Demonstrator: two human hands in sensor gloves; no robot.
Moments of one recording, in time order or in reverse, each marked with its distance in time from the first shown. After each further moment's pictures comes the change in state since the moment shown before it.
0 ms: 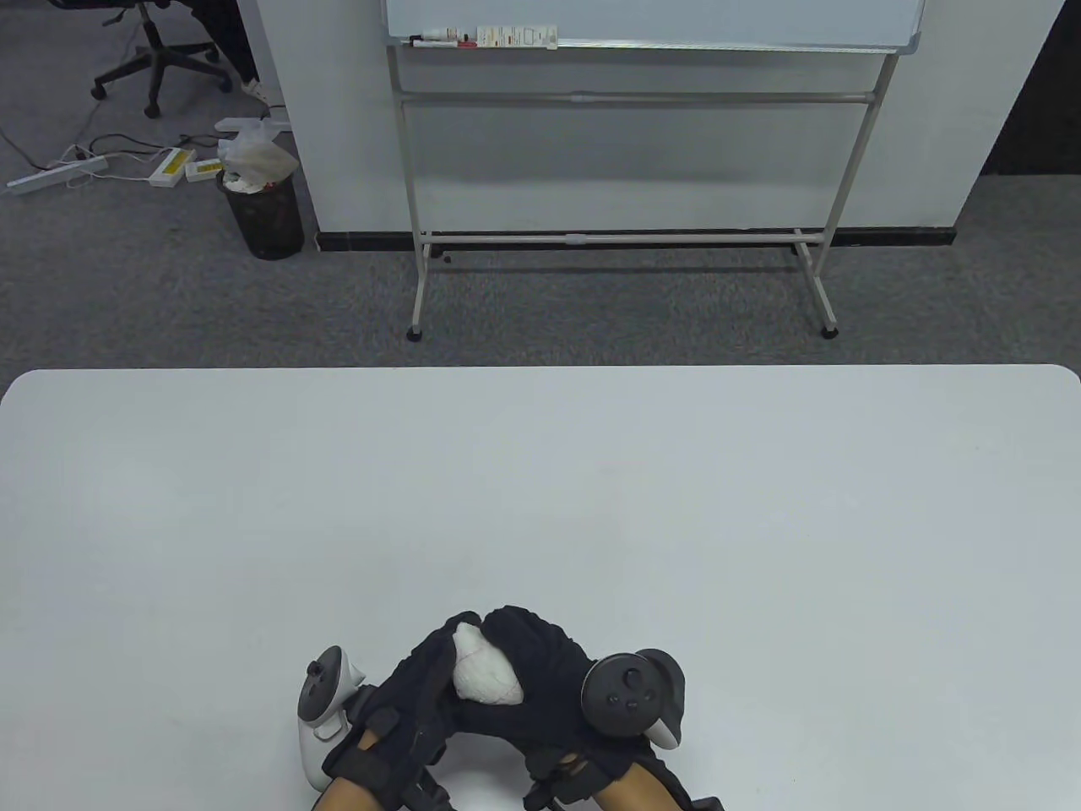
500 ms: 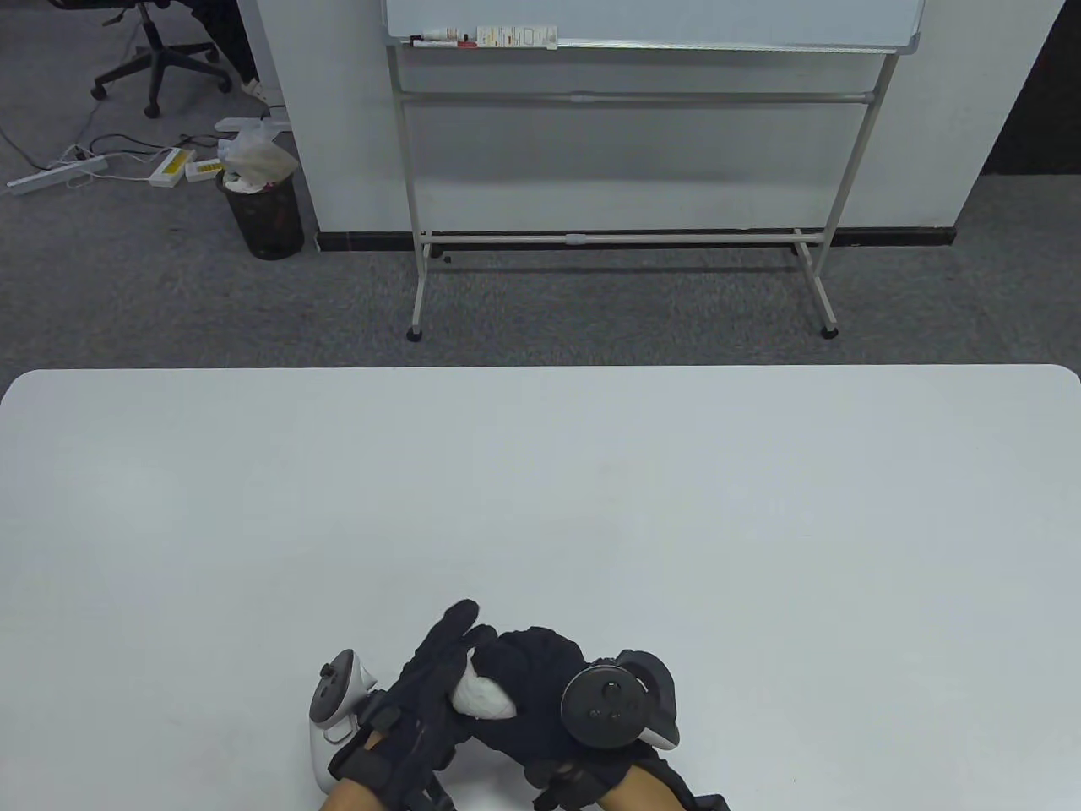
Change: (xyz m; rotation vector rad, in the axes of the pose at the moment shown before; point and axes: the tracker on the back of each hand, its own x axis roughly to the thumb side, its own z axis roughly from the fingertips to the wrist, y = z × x) left_hand -0.007 -0.008 0.000 -0.050 0.036 0.076; right_hand 0.016 0.009 -0.001 0.145 -0.070 0.134
